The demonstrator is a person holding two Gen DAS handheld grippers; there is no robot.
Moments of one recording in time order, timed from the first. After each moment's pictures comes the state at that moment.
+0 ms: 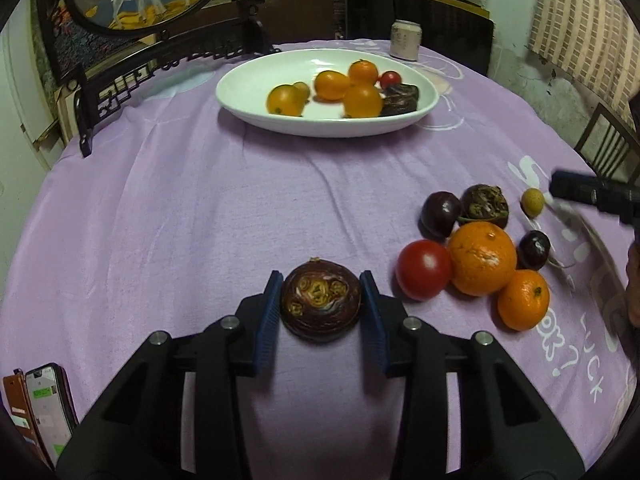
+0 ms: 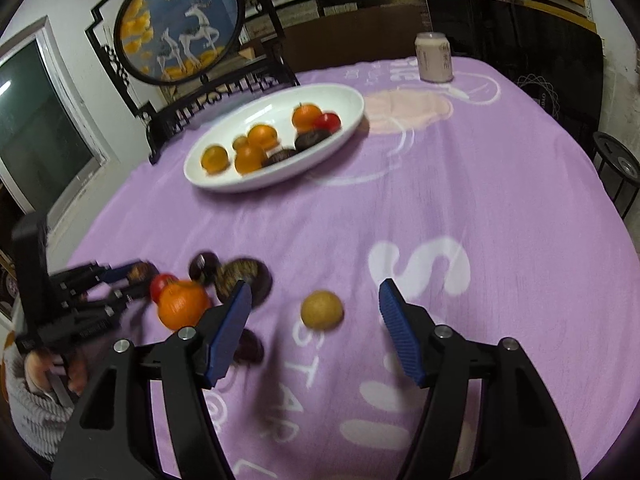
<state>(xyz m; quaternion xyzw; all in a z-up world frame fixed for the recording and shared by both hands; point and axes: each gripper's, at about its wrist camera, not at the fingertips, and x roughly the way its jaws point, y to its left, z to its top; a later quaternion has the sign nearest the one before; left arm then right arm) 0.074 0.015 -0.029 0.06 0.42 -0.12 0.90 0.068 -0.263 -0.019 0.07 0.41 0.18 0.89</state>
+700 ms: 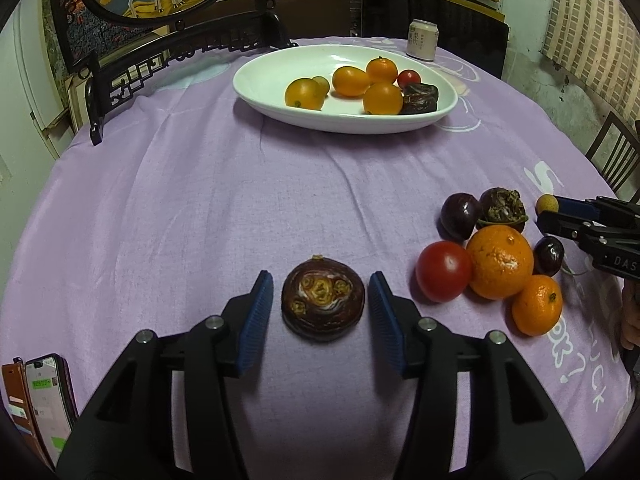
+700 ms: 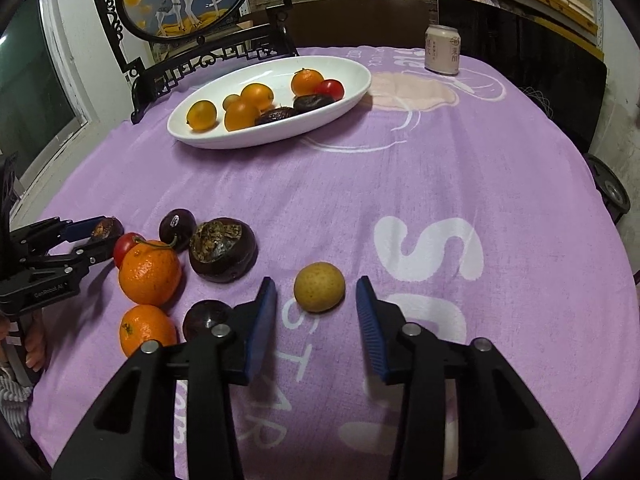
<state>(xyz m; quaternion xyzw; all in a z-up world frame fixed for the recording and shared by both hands) 0.077 0.019 -0.033 0.06 0.43 -0.10 0.90 0.069 -0.241 -0.040 0.00 0.42 0.15 0.89</state>
